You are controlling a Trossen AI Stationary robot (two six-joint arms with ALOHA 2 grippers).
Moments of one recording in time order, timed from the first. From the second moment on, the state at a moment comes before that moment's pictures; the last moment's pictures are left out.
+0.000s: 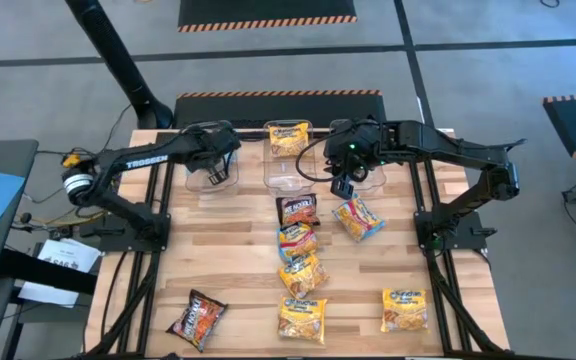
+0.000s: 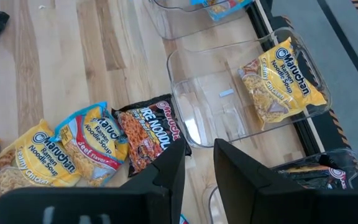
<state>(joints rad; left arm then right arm) 0.56 1.44 1.01 -0.82 -0.60 0.12 -0.17 1.48 1.66 -1.05 0.13 0.03</state>
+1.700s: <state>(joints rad) 0.66 1.57 1.20 -0.96 -0.34 0.11 -0.17 1.48 1.66 -1.07 0.13 0.03</state>
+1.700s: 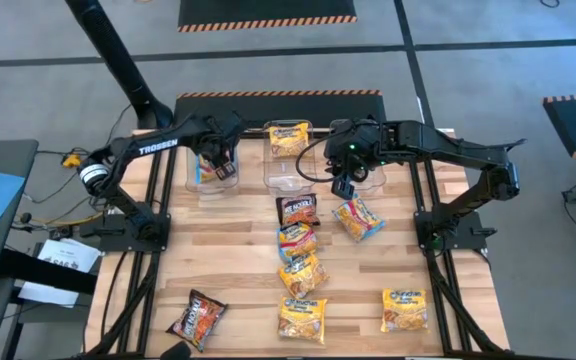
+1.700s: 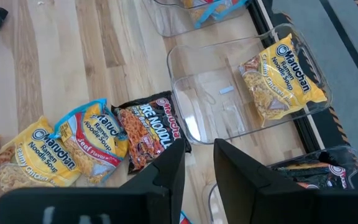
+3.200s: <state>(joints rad) 0.18 1.08 1.27 -1.11 -0.17 -0.30 0.31 1.65 1.66 -1.02 0.02 0.07</state>
